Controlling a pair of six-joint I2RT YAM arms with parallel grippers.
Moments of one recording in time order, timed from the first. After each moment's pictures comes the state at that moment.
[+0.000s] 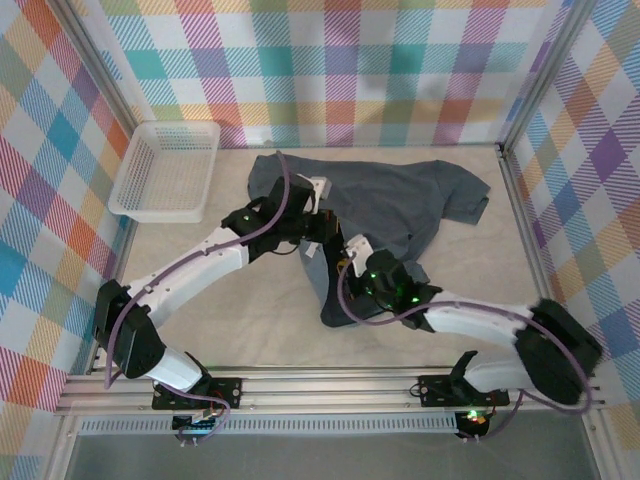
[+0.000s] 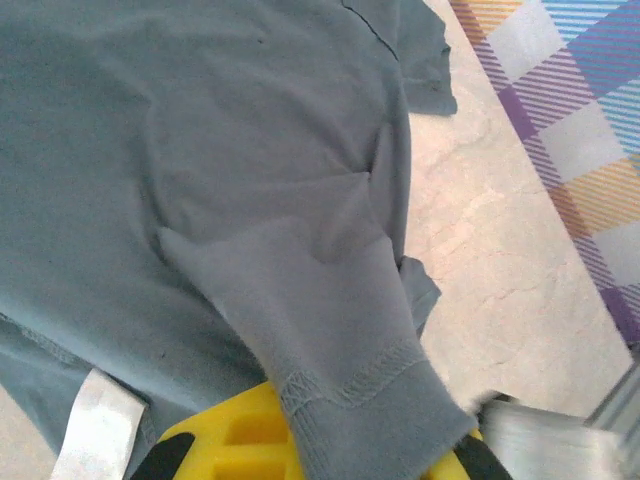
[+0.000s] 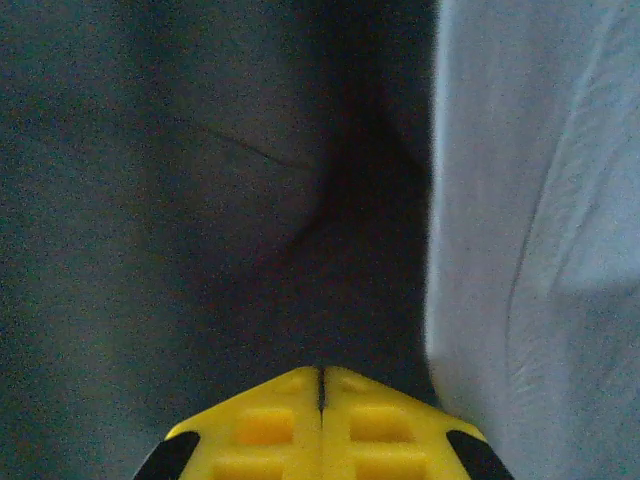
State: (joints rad) left arm -0.72 1.51 1.35 -0.52 0.13 -0.51; right arm 0.87 1.34 0.53 0.34 0.18 0.04
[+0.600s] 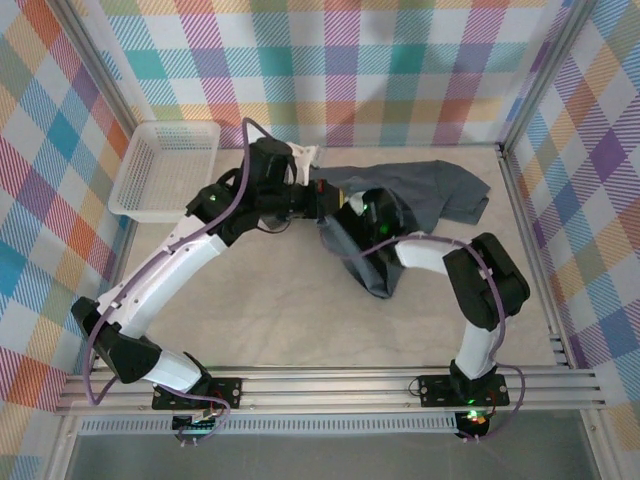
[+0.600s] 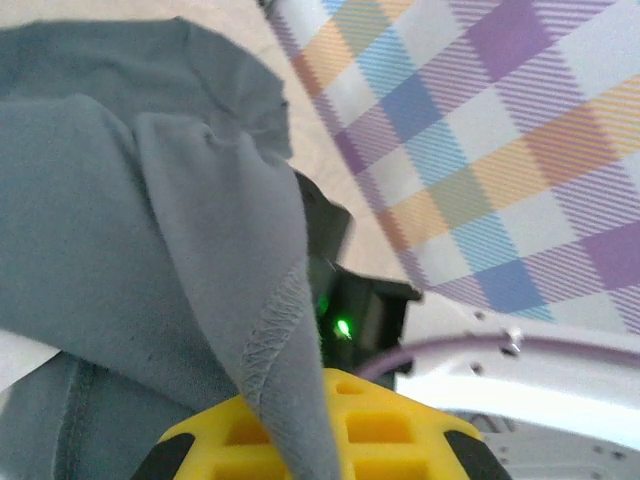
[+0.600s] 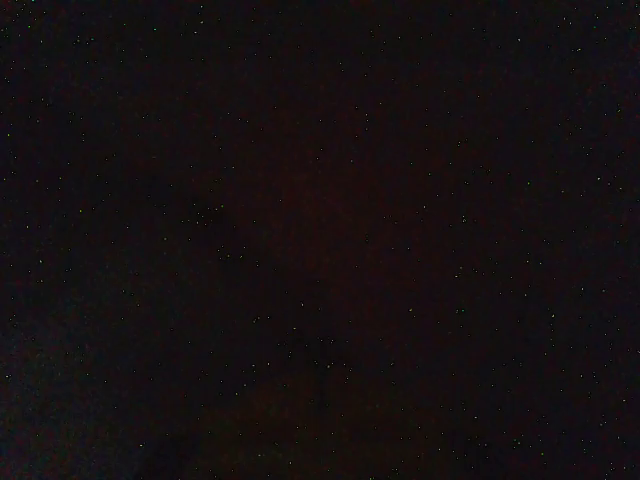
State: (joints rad) left arm -0.70 1.47 1.69 -0.70 0.35 -0.58; right arm 0.53 1.81 1.03 0.33 0.30 -0.45
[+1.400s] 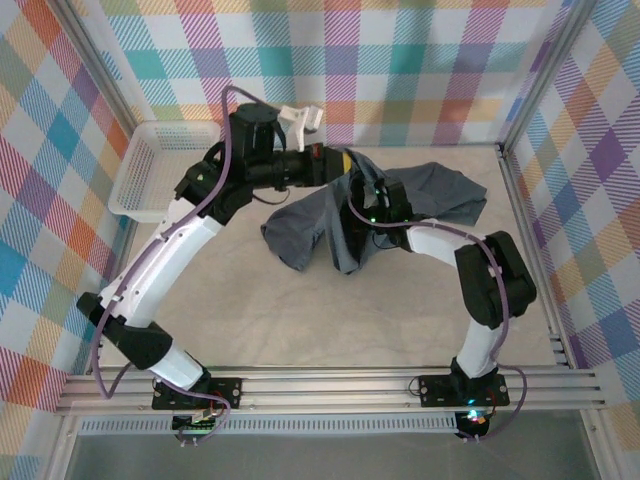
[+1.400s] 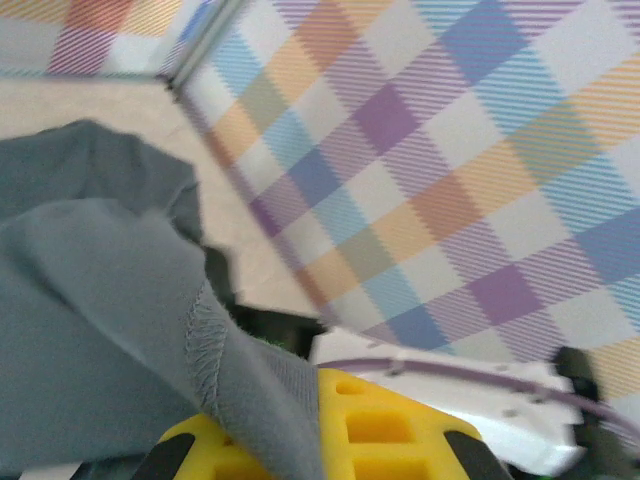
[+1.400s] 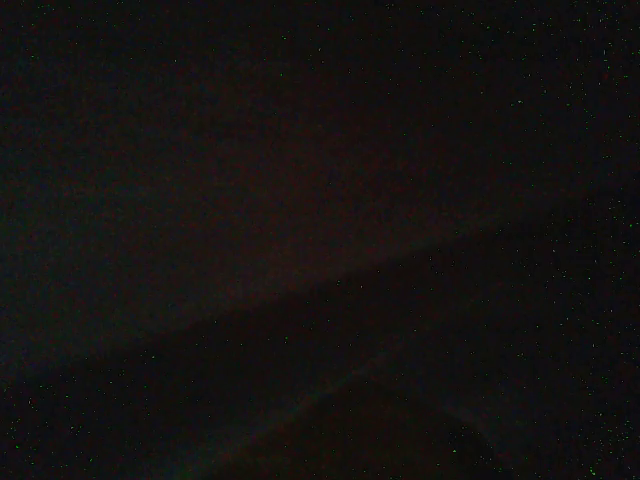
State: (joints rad) left arm -0.67 1.58 1.96 -0.67 0.48 -0.63; right arm 0.45 1.82 1.09 0.08 -0.31 0.39
